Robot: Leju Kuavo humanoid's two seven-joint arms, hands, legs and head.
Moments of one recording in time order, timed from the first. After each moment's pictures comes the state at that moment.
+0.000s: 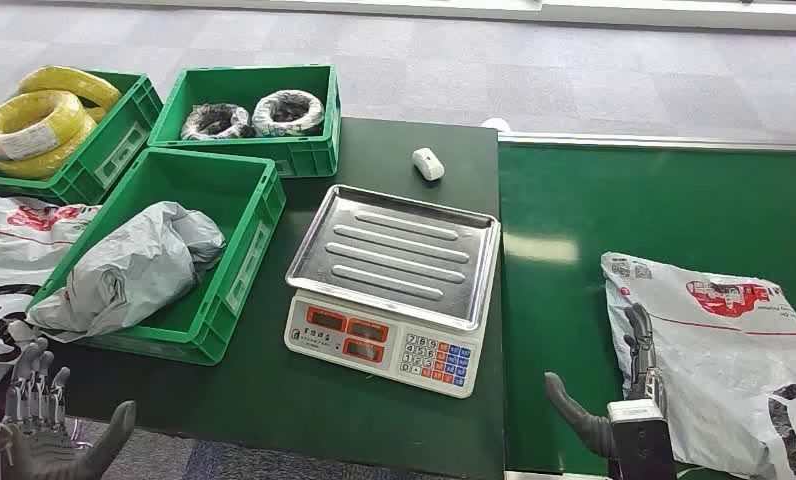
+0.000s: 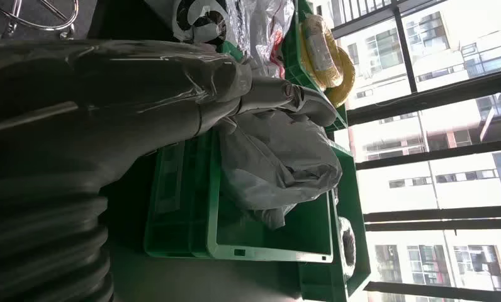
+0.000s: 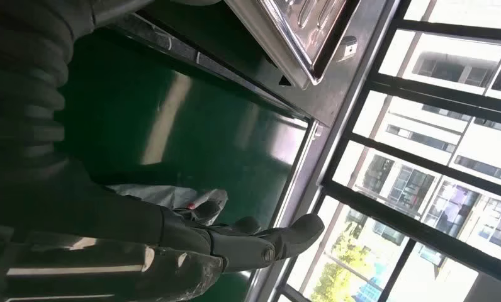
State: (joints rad) left arm 0.42 -0.34 0.27 -2.01 -0.14 -0.13 -0.60; right arm 0.29 0.04 0.09 -1.70 0.36 -0.14 -0.43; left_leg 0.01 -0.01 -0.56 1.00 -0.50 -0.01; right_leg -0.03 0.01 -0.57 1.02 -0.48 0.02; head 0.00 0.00
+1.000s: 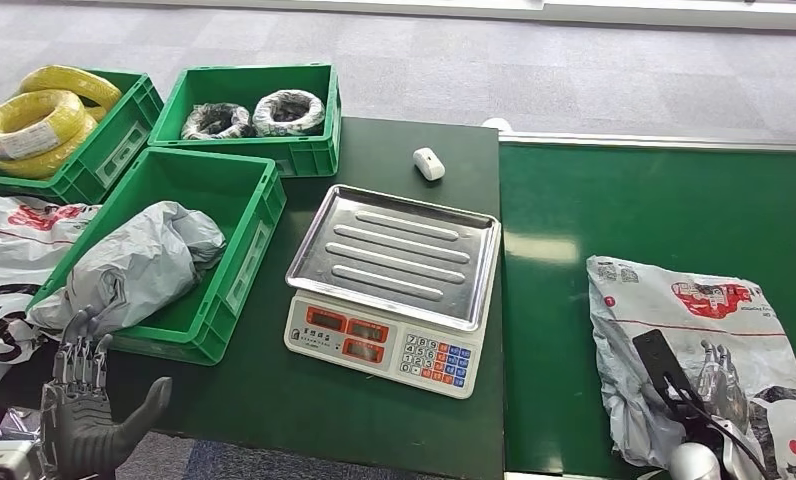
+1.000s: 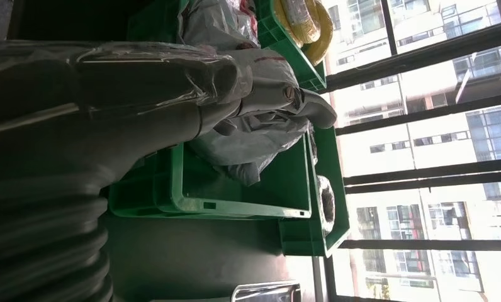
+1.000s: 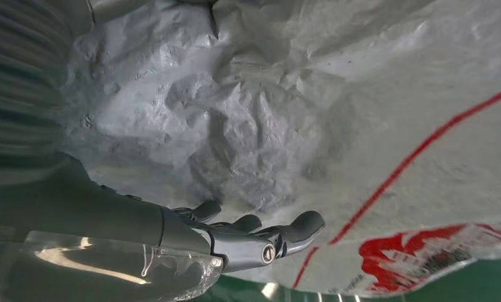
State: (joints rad) left arm 0.35 -0.24 0.12 -1.95 -0.14 -0.07 -0.57; right arm -0.13 -0.23 -0.18 -0.88 0.79 -0.12 0.01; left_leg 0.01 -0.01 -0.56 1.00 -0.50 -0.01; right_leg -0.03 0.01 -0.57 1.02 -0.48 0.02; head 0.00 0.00
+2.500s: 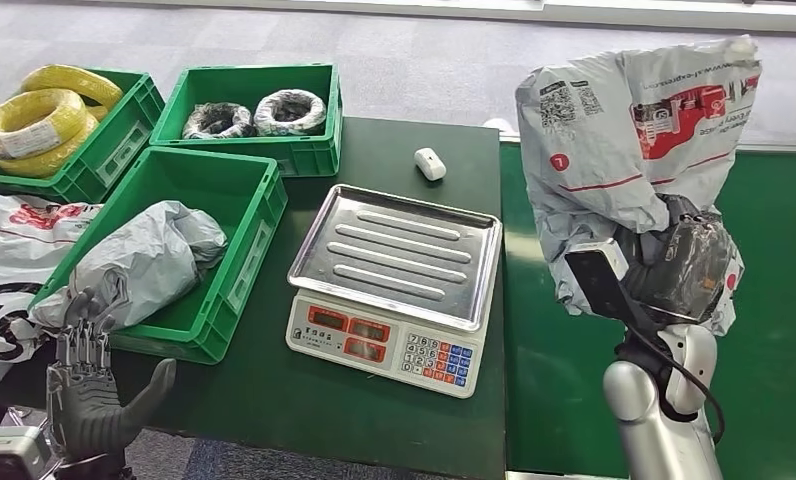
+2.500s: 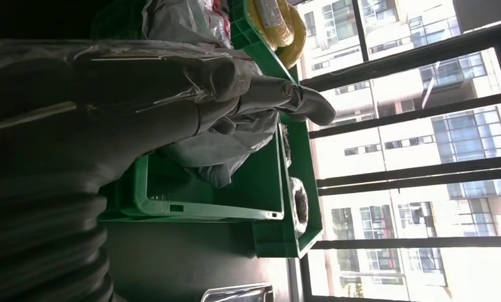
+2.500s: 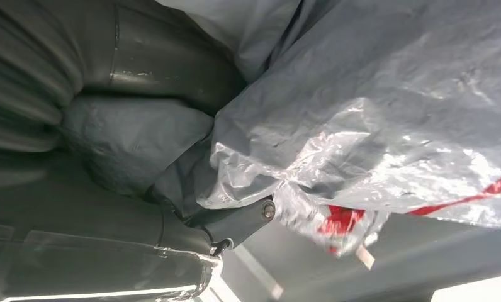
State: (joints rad) left arm 0.27 -0.24 0.12 -1.93 -0.15 -0.07 -0.61; right arm -0.28 -0.14 0.19 -1.43 0.90 -0.37 -0.15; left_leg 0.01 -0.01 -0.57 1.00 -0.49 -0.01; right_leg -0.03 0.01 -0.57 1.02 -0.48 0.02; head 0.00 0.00
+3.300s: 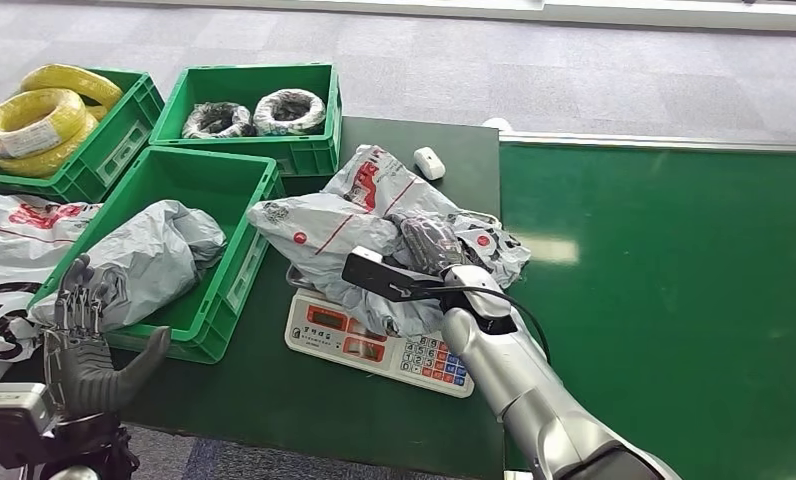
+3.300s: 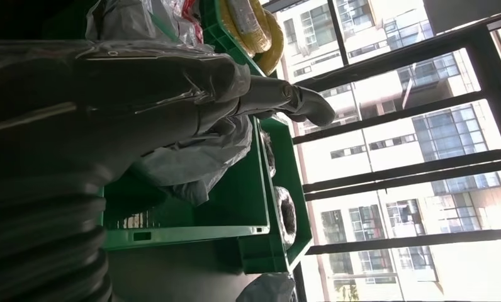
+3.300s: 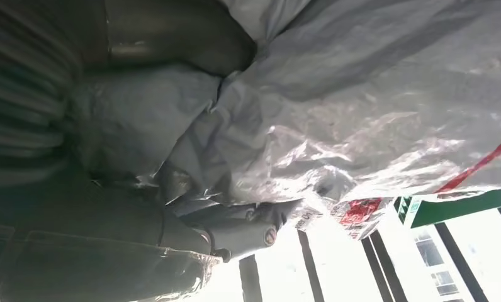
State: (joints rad) left arm 0.12 -0.16 0.15 -1.83 -0.16 -0.06 -0.60; right arm -0.71 0.20 0.53 -0.56 0.92 -0.04 -0.25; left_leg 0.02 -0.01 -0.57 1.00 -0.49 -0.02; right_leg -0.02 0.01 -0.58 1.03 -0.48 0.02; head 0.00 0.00
